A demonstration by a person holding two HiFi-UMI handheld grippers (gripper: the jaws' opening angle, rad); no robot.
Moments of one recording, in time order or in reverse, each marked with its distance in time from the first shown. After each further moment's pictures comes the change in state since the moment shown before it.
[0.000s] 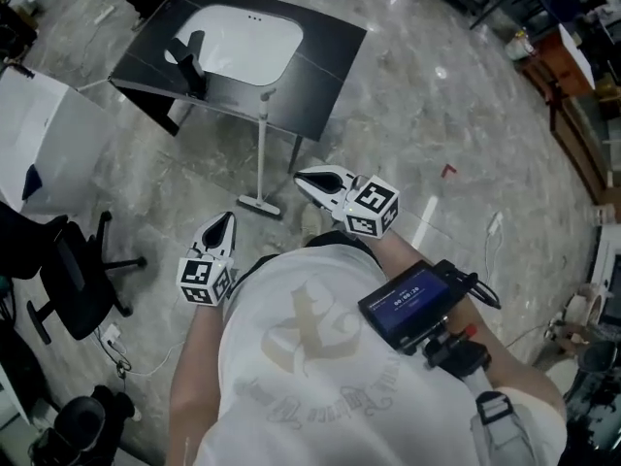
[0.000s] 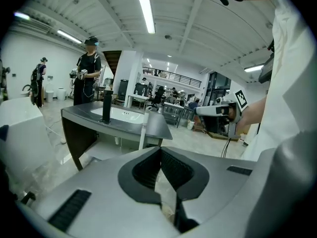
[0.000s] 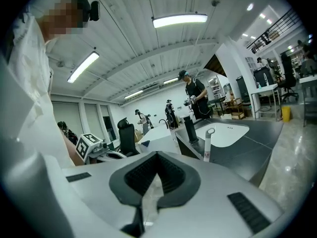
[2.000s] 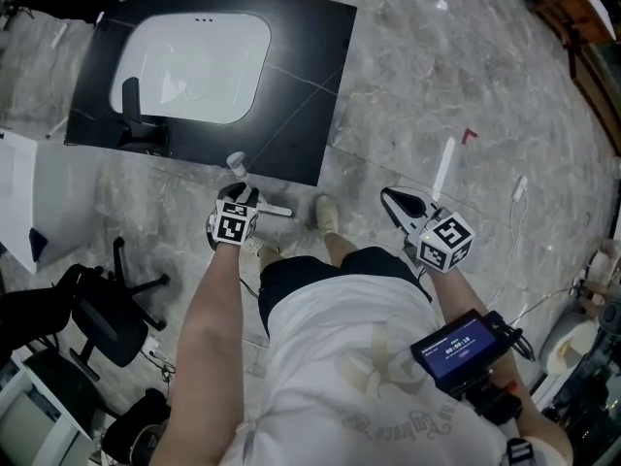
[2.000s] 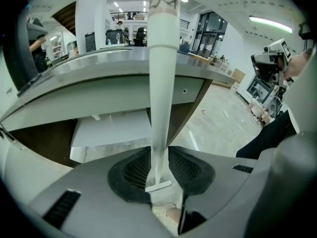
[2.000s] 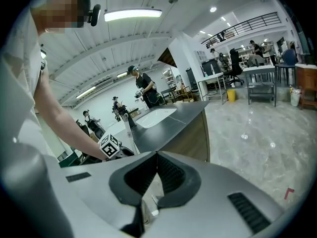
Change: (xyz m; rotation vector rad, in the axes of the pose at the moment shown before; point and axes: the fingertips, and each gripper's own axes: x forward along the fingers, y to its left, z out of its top) left arm 0.281 0.092 -0.101 0.234 0.640 -0.090; right arm -0.128 -0.191 -0.084 0.290 0.114 -0.443
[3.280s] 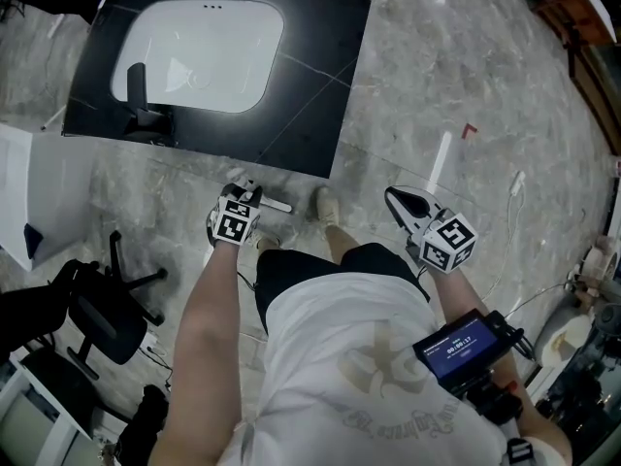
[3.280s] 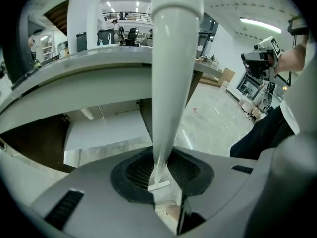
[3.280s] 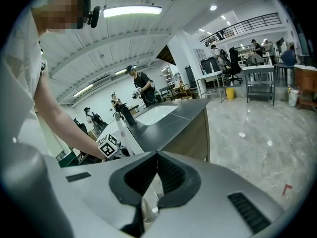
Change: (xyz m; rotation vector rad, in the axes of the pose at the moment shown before) left arm -0.003 -0.008 -0.010 0.067 -0.005 -0.087; right arm 0.003 0.012 -0.003 0.008 0.023 -0.026
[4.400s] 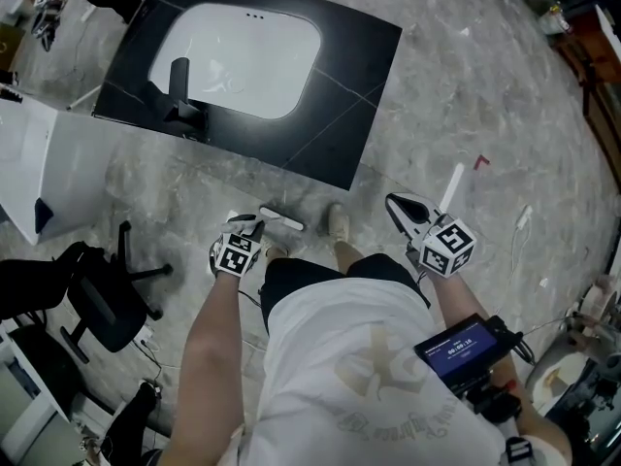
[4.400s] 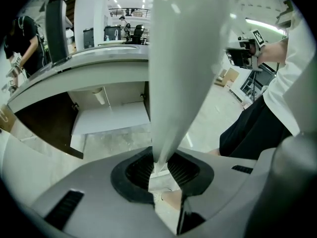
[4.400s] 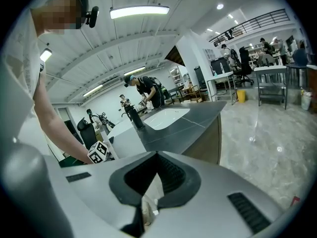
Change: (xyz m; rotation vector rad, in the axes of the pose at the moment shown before) left arm -0.058 -0.013 -0.071 -0.059 0.035 0.028; right arm 0.028 0.023 0.028 -0.052 -0.016 0.095
